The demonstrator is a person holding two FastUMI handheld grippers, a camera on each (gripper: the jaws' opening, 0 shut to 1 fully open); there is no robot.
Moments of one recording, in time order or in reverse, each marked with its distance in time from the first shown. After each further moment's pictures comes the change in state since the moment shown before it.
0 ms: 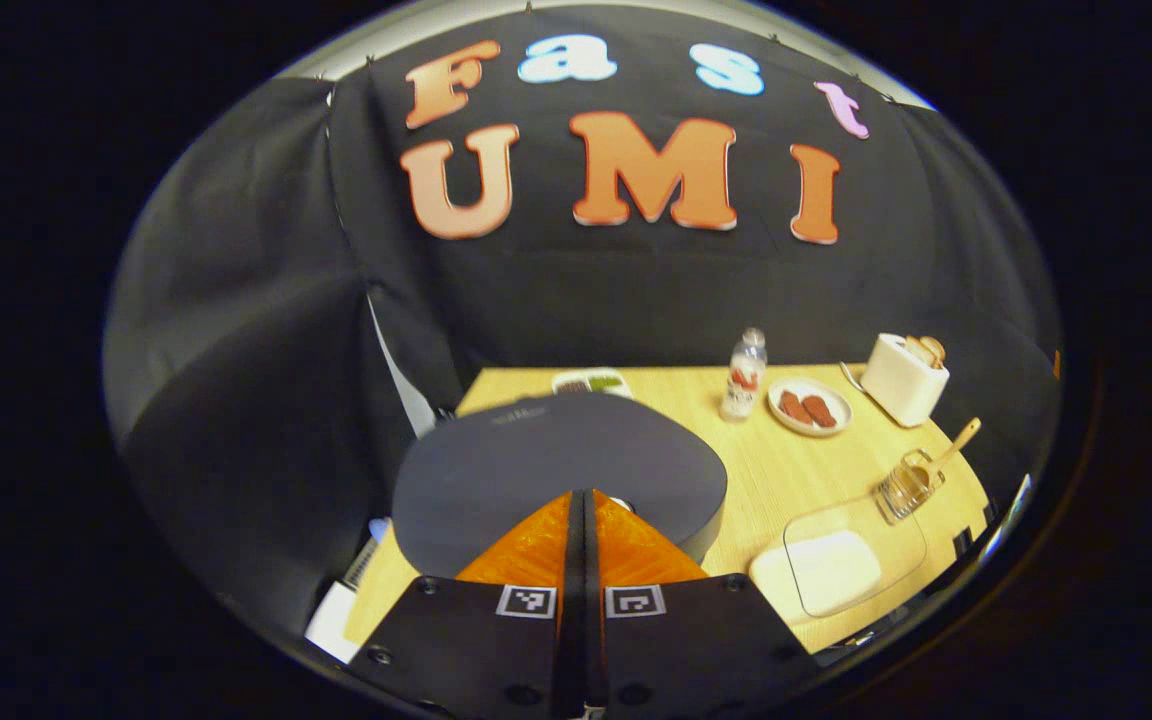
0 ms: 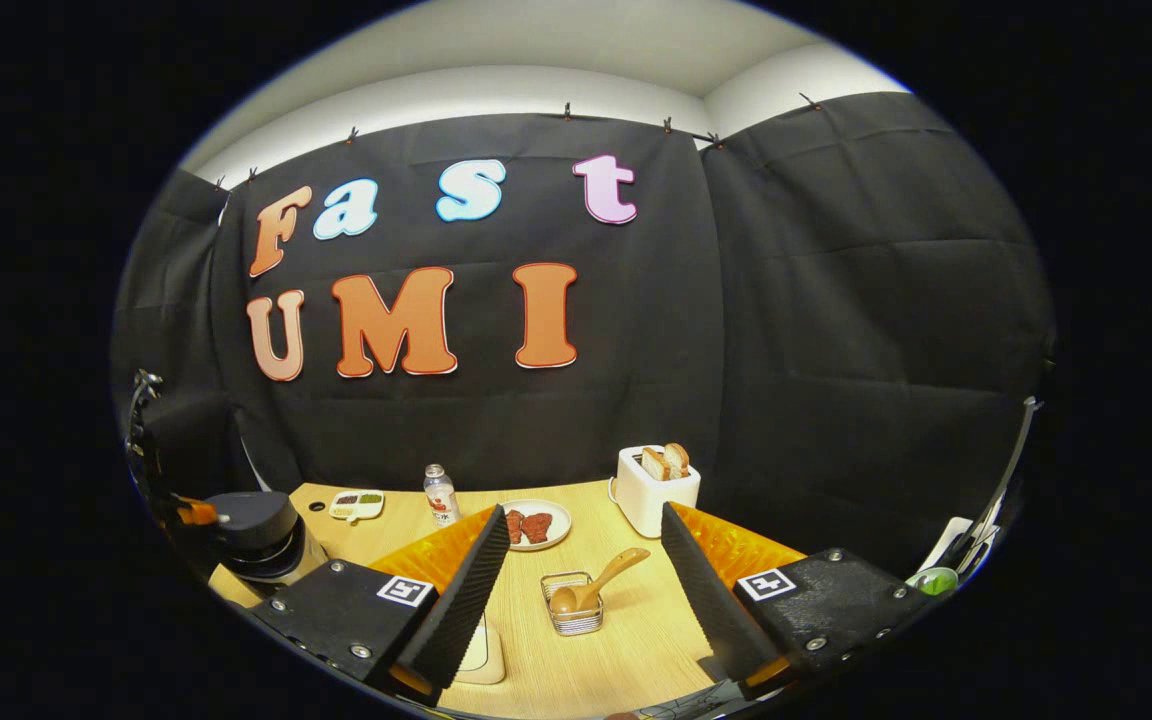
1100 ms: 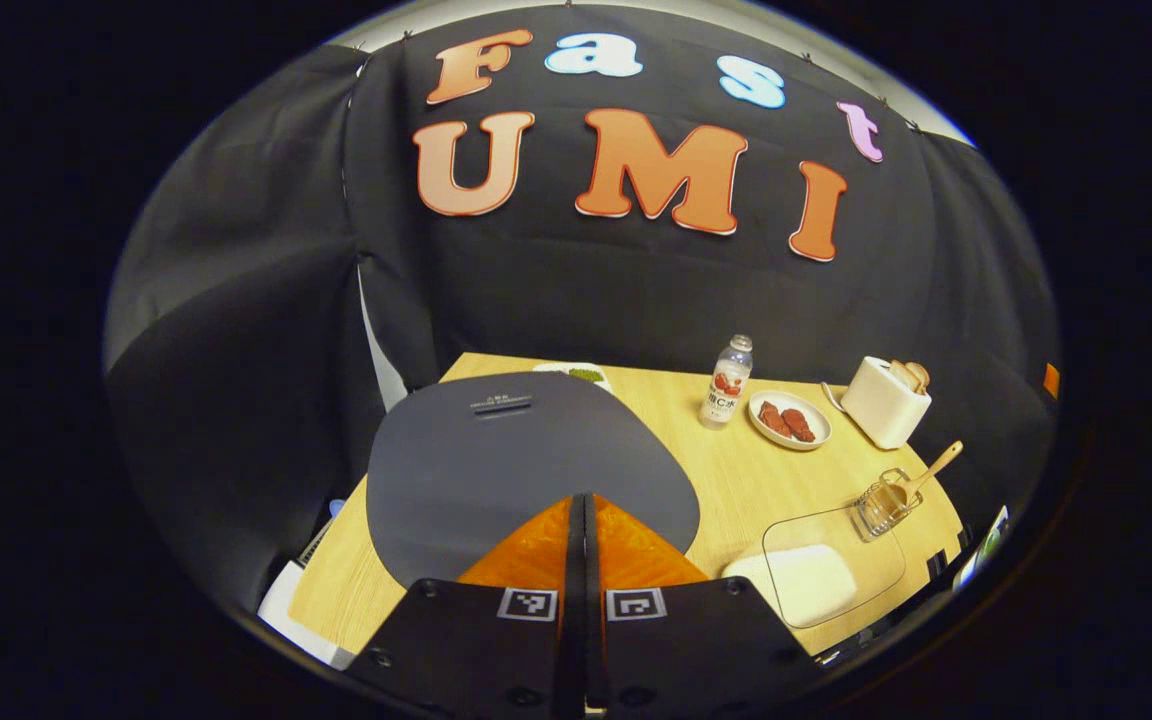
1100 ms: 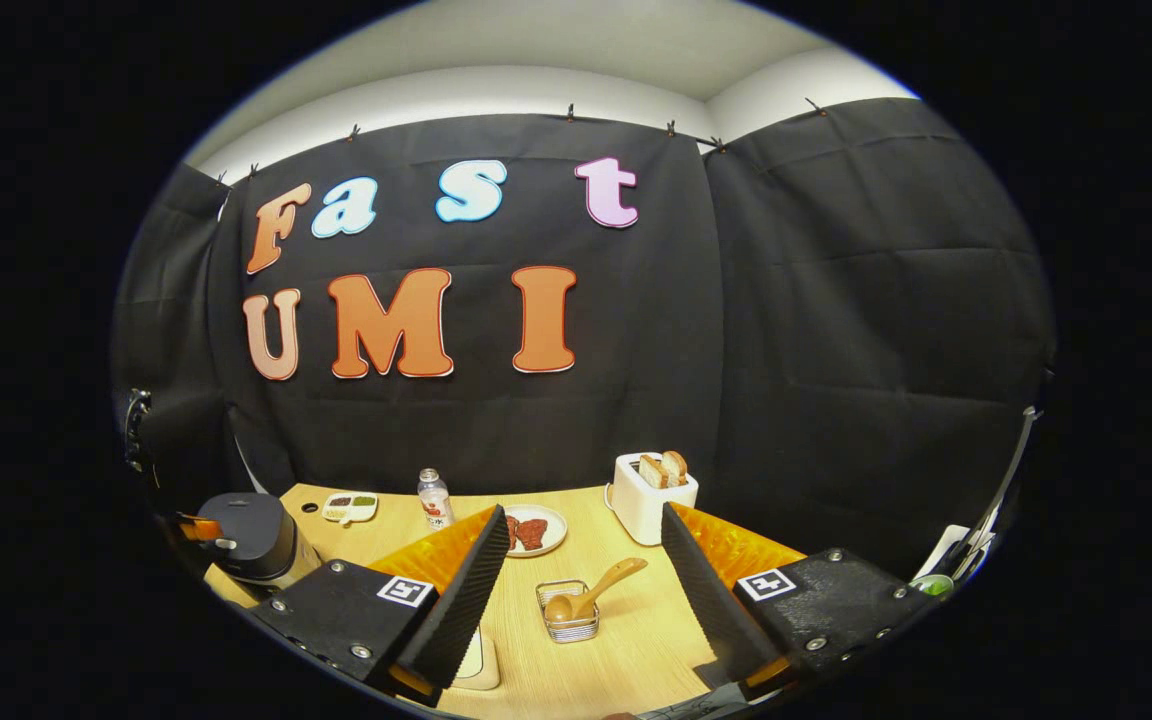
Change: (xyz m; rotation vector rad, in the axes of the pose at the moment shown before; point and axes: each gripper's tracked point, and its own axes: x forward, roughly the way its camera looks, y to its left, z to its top) left arm 0.025 -0.023 -0.084 -0.141 0.146 -0.111; right arm 0.012 0.002 0.004 -0.028 -0.001 -0.009
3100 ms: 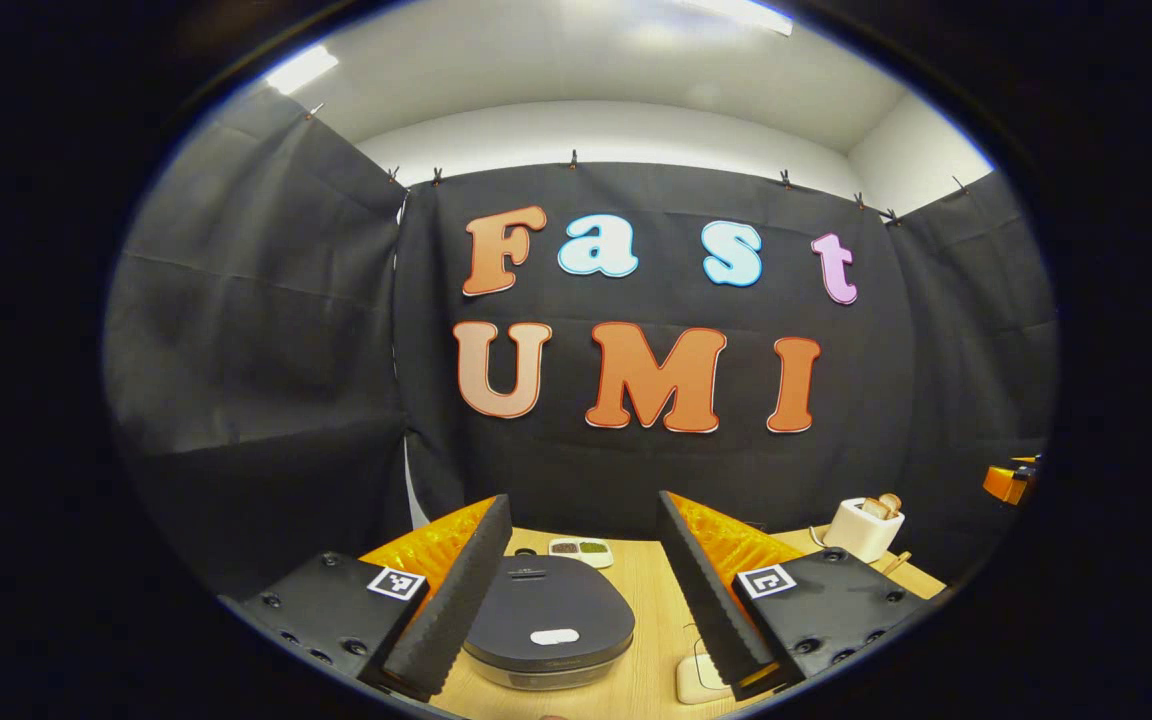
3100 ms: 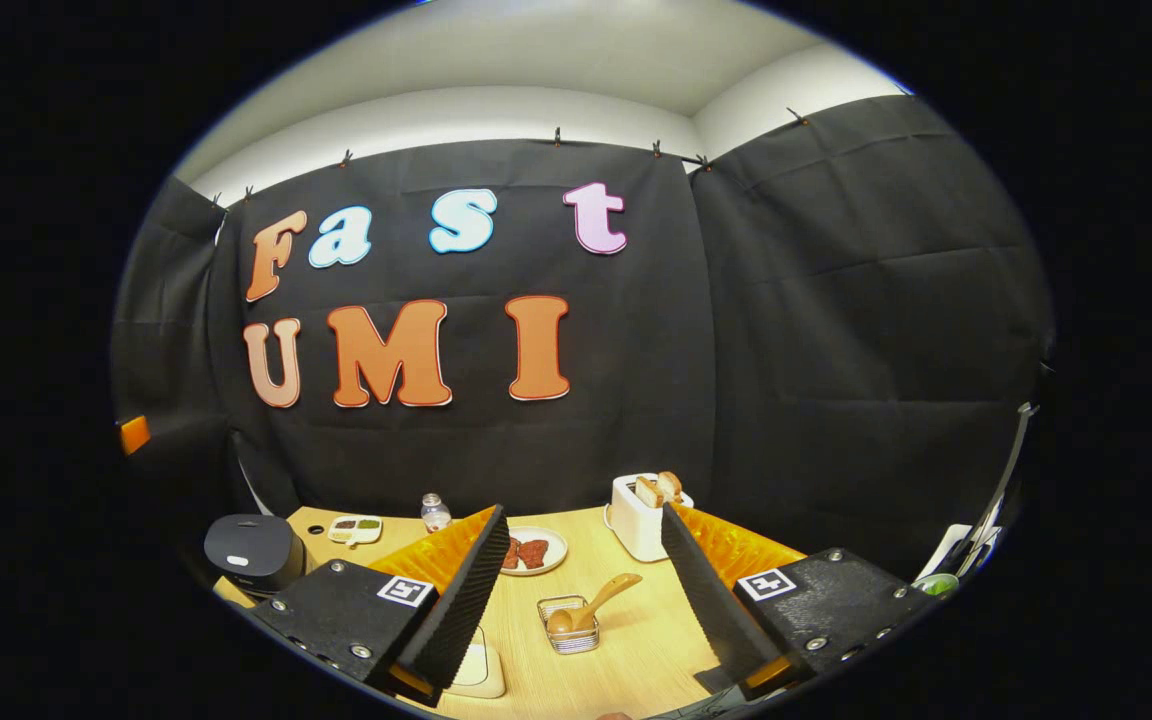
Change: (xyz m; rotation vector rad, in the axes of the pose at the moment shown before) left arm -0.195 -0.022 0.162 0.016 -0.581 0.073; right arm -0.018 -0.010 0.024 0.030 -0.084 -0.016
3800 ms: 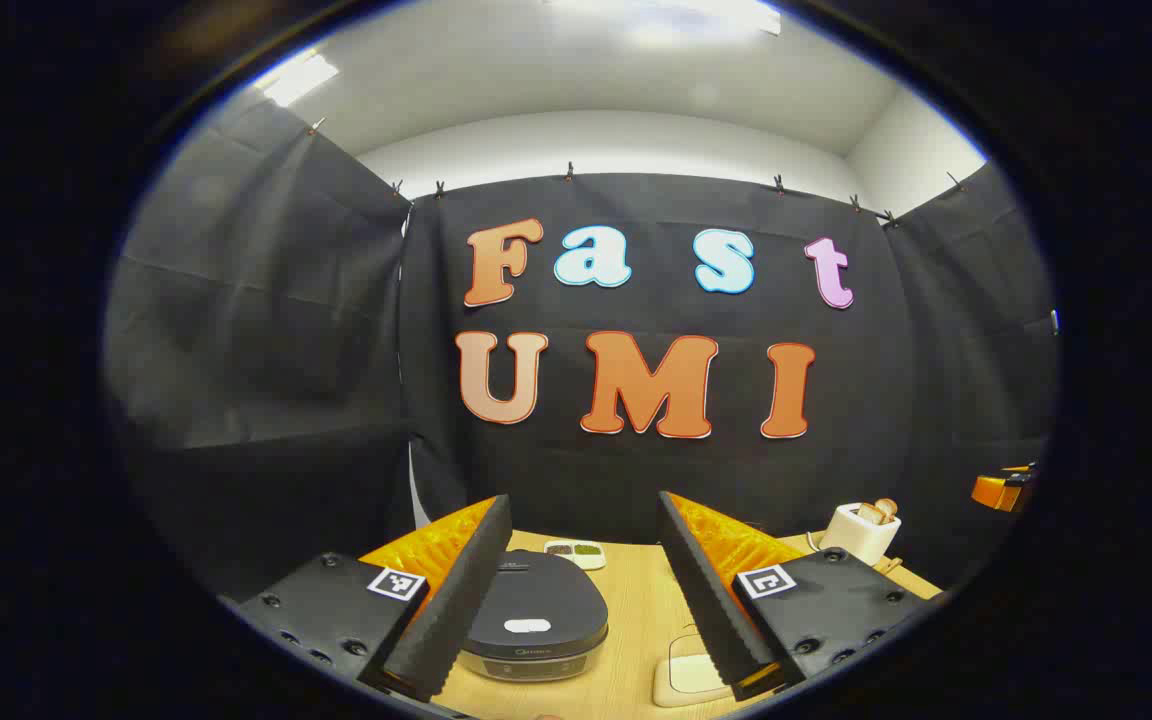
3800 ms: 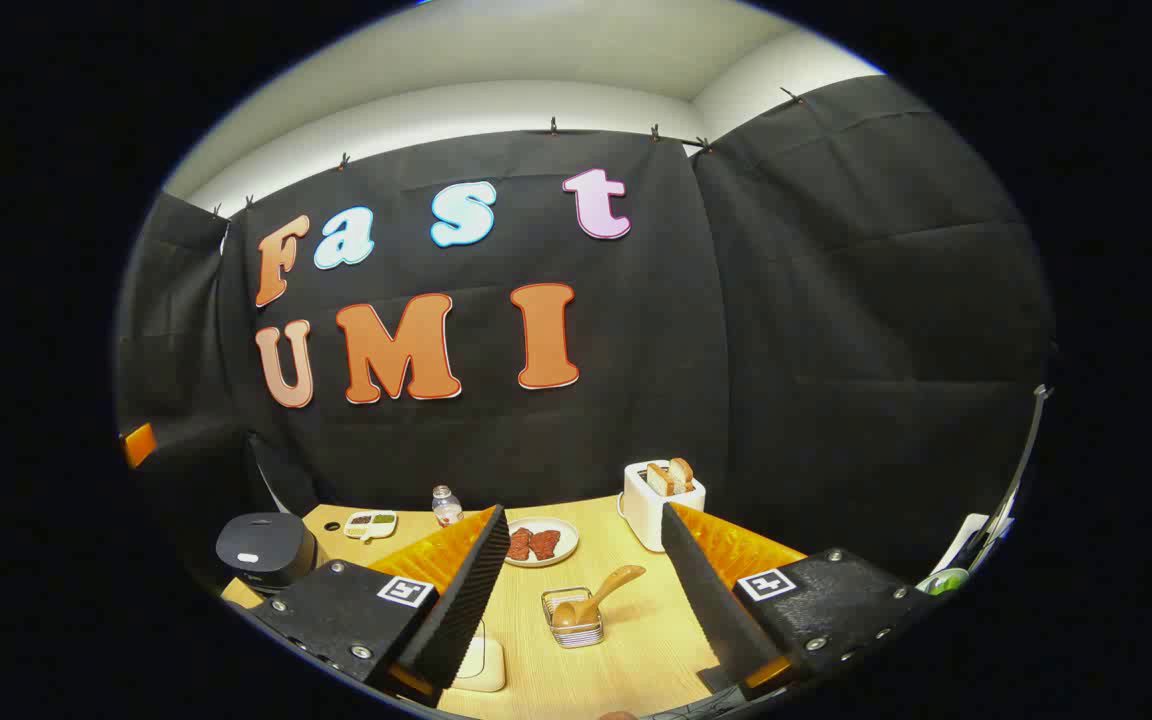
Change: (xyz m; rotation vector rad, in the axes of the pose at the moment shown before) left arm -0.027 -0.043 -0.003 -0.005 -0.022 0.037; right arm 0.009 -0.016 -0.014 0.039 0.048 0.074
